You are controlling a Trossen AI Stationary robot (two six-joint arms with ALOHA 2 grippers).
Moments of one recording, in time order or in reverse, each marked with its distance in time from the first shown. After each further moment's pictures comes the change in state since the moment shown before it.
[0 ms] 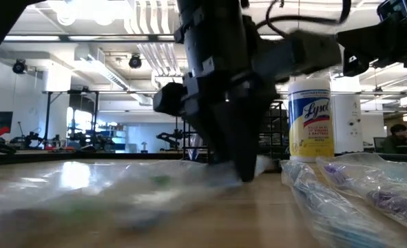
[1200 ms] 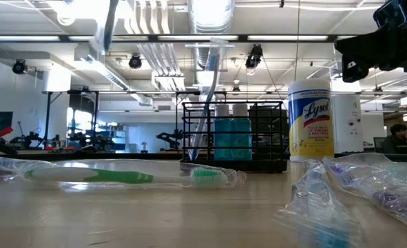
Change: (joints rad) left arm -0.263 -1.203 -1.361 1.435 -0.423 0.973; right arm 0.002 0.035 -0.009 -0.009 -0.007 0.029
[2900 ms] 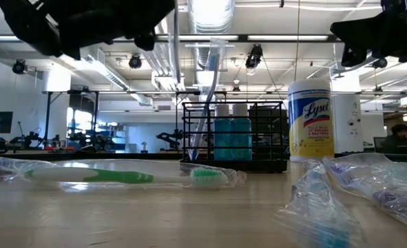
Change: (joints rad) left arm 0.746 0.090 -0.196 0.559 0.896 0.052; right arm -0.001 0.033 0.000 0.184 0.063 -0.145
